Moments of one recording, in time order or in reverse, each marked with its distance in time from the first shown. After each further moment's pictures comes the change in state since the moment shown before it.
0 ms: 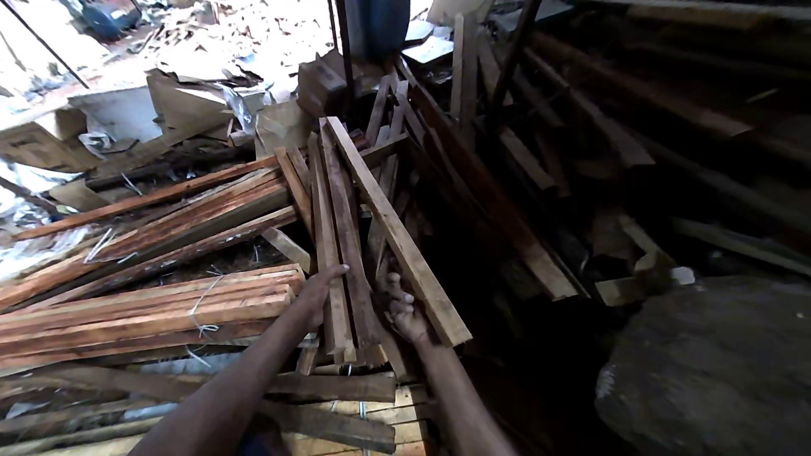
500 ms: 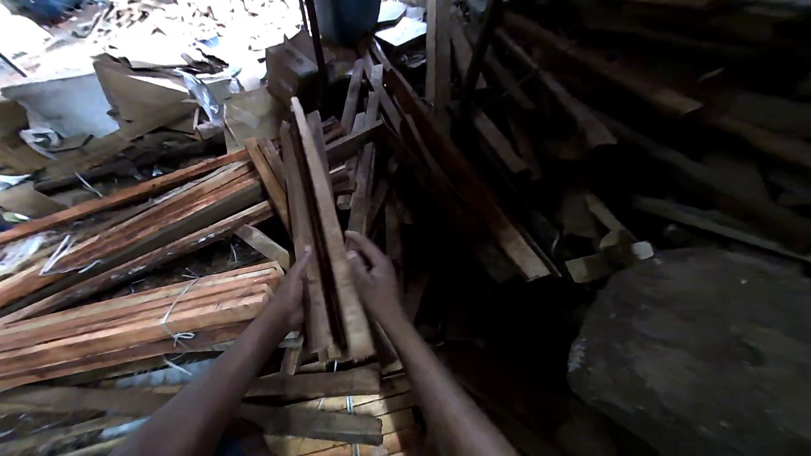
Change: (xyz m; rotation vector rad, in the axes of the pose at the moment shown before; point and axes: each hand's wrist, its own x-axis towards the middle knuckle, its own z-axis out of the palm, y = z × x) left_hand -0.005 0.000 0.000 -0.070 -0.109 0.094; right_hand 0.041 0.058 0.089 -2.112 0.521 -0.489
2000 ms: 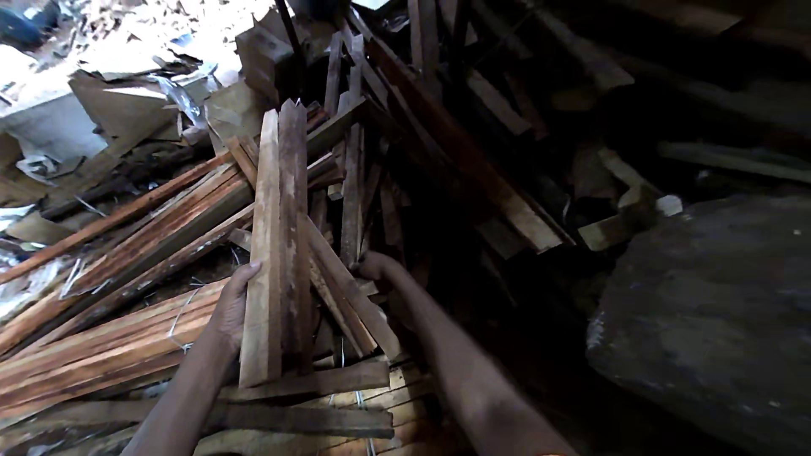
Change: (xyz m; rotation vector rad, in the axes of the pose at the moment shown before) left_hand -0.045 0.043 -0.042 -0.037 -0.032 0.236; right_hand 0.081 0.121 0.002 -0.477 -0.670 0.601
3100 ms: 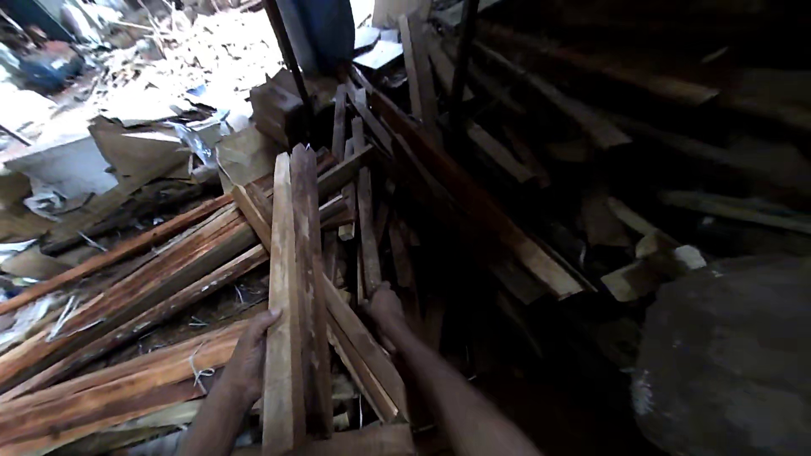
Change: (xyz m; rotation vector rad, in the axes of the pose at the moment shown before) left_hand 0.022 -0.008 -0.019 -0.024 -0.020 -0.088; right_hand 0.004 -0.028 0.027 0.131 0.453 0.293
